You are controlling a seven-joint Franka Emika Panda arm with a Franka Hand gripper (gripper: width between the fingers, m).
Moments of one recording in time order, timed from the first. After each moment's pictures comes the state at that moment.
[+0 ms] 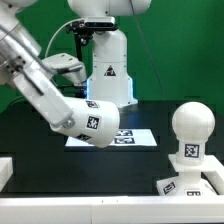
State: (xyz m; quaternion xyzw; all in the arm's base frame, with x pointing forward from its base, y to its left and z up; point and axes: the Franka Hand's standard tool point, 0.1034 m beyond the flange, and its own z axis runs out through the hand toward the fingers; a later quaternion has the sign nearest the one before) arm 0.559 -0.100 0.106 -0.77 0.56 0.24 0.16
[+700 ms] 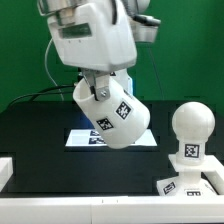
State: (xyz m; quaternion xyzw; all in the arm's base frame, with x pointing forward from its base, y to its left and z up) arm 0.628 -0.047 0.160 -0.82 0.56 0.04 0.08
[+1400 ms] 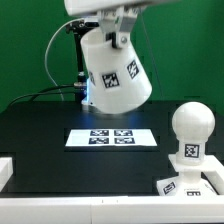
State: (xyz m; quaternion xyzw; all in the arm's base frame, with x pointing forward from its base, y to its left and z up) arm 0.649 -0.014 0.239 -0.88 0.48 -0.06 0.01
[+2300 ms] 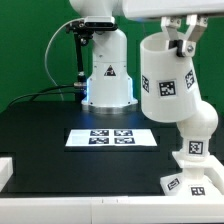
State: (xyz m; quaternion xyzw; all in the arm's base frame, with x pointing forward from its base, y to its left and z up) arm 0.661 0.055 0.218 -0.89 0.46 -0.08 -0.02
